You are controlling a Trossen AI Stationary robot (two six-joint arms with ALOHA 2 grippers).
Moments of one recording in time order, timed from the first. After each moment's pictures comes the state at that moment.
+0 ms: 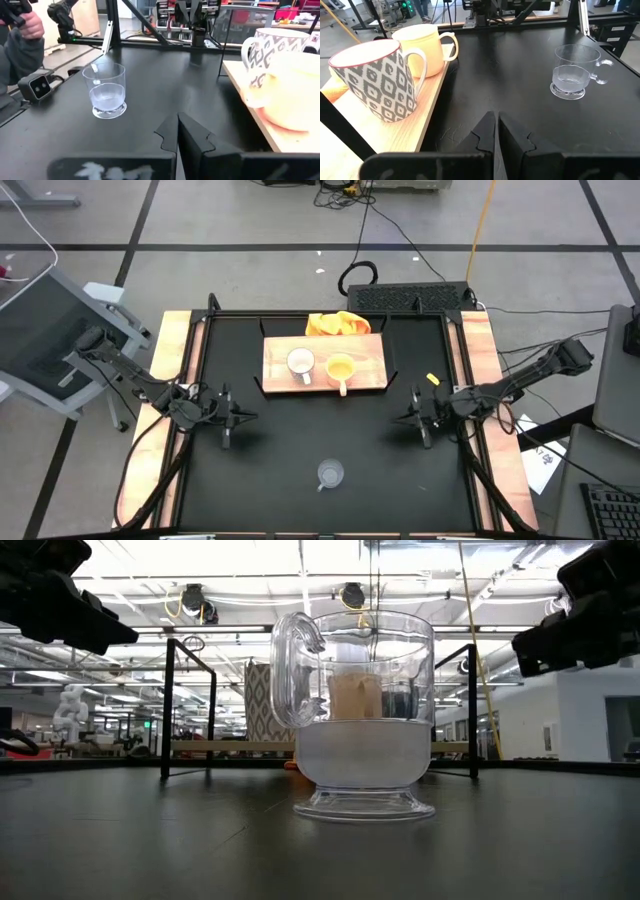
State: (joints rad) left arm -0.61 0.63 0.20 0.08 -0.62 -0.16; right arm 0.39 0.65 0.02 0.47 0.23 0.04
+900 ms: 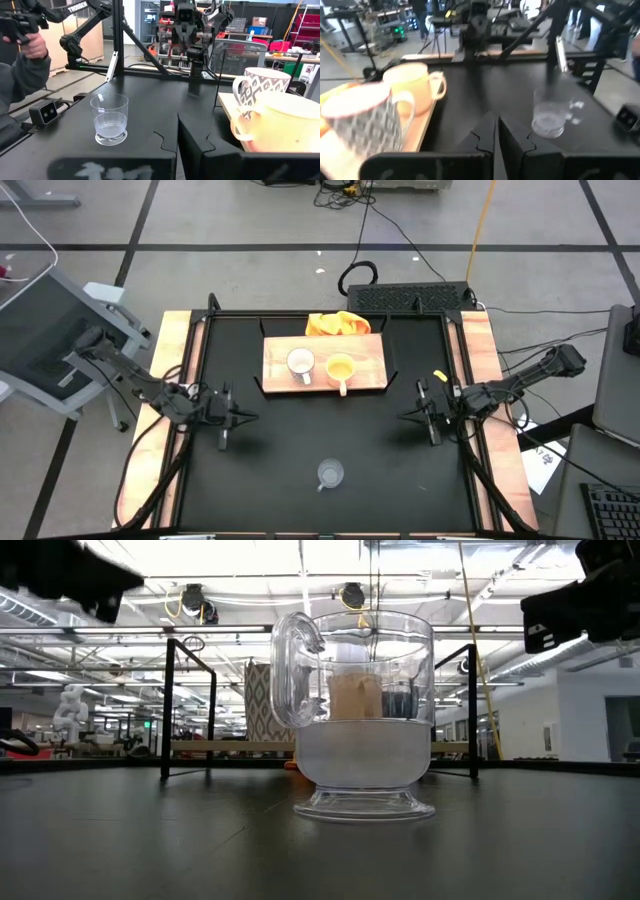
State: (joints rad) left arm -0.61 0.64 0.26 0.21 -0.58 -0.08; right arm 0.40 0.39 0.02 0.36 0.24 -0.04
